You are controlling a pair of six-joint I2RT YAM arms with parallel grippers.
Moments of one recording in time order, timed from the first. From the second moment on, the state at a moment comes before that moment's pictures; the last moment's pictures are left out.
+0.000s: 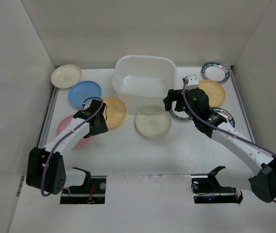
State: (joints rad) left arm -0.31 1.28 0.84 -0.77 -0.33 -0.61; right arm 0.56 1.18 0.94 -0.09 0.22 0.28
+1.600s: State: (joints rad) left arm 0.39 1.19 0.55 -0.58 -0.30 -0.94; right arm 0.60 1.04 0.85 -0.04 0.07 0.39
